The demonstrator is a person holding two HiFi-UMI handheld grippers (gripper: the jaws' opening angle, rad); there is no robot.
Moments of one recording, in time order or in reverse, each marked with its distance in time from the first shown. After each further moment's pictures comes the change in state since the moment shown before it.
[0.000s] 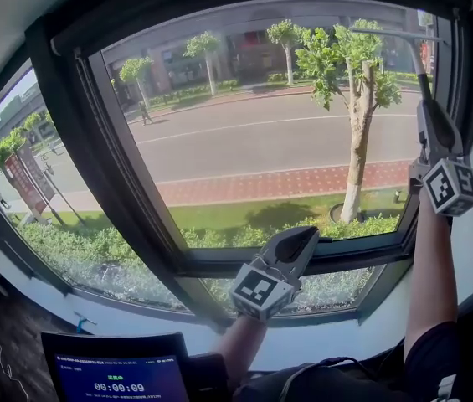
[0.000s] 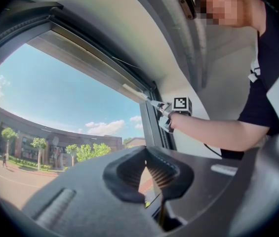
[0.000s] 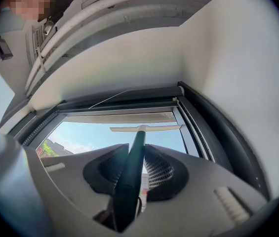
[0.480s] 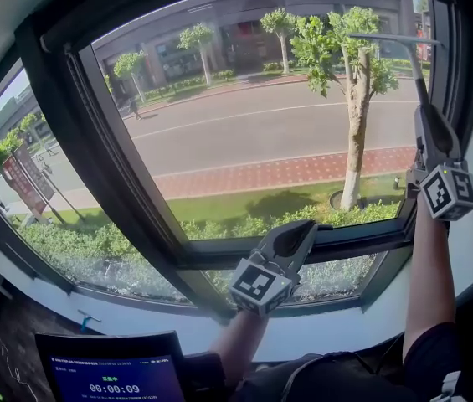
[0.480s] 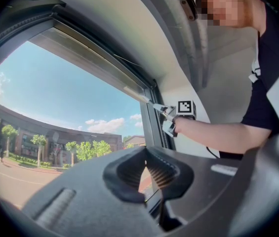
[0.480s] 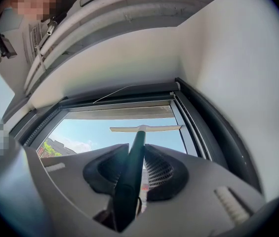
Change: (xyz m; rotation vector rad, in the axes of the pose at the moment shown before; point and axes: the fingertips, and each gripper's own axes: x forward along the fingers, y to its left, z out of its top) left arm -0.008 0.002 -0.013 -0.023 0.023 -0.002; right arm -0.029 0.006 -0.029 0.007 0.047 -0.013
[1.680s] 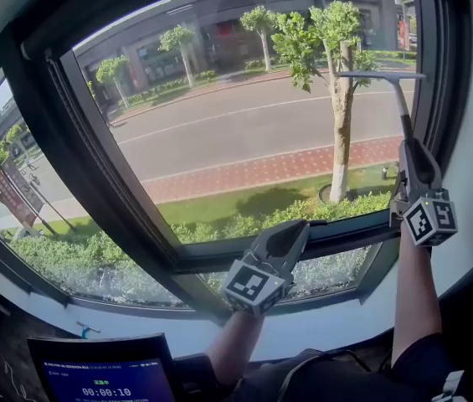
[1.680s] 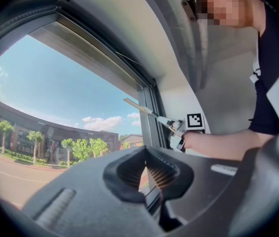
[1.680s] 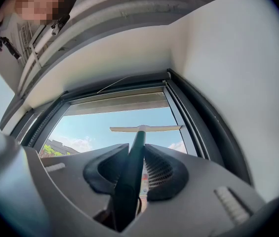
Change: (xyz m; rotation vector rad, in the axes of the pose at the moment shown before) left arm -0.003 -0.011 -0.012 -0.020 0.013 -0.041; right arm -0.075 0.003 -0.058 0.062 0.094 -0.049
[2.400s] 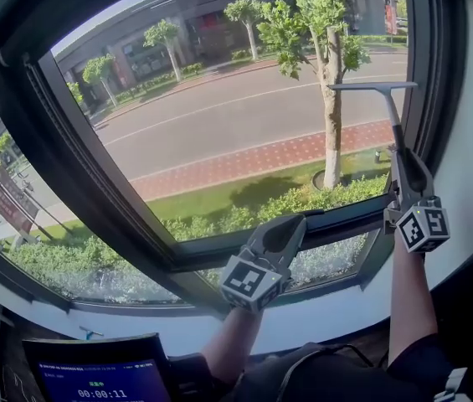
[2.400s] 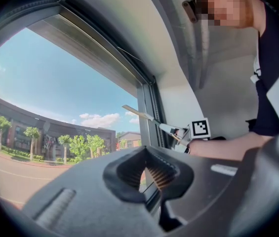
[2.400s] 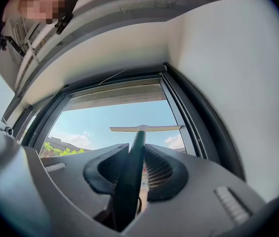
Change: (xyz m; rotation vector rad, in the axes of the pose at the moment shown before) left arm 0.006 0.016 -0.011 -0.027 0.029 -0.035; right arm -0.021 0.005 -0.047 0.014 0.077 -0.034
